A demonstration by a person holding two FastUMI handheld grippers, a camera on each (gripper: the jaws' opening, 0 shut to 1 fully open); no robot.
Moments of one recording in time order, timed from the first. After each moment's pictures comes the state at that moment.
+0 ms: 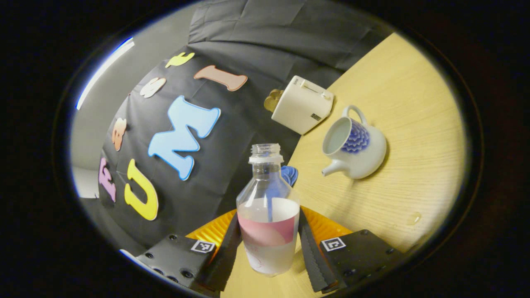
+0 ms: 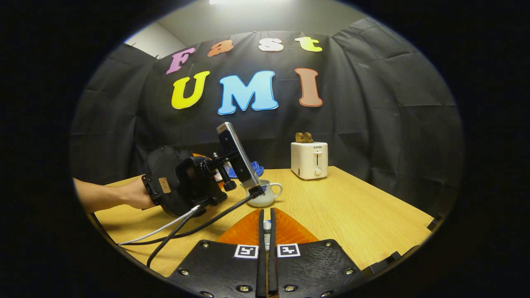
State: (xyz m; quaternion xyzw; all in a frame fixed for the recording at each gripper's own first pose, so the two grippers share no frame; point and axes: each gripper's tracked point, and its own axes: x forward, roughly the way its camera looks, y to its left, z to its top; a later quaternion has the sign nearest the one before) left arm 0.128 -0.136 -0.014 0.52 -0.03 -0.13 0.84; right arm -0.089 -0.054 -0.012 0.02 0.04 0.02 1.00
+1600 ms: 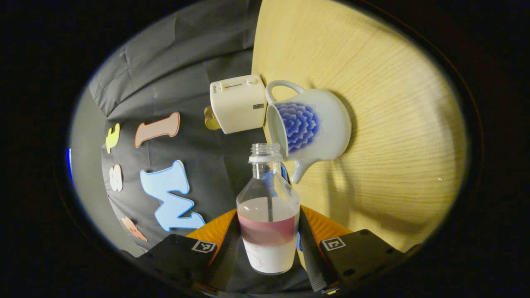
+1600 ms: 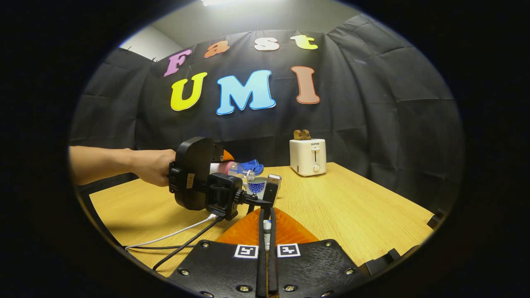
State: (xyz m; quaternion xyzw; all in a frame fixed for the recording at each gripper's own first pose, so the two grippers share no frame) left arm 0.146 -0.168 -0.017 0.79 -0.02 -0.14 0.60; right arm -0.098 -0.063 -0.014 0.03 0.04 0.03 1.00
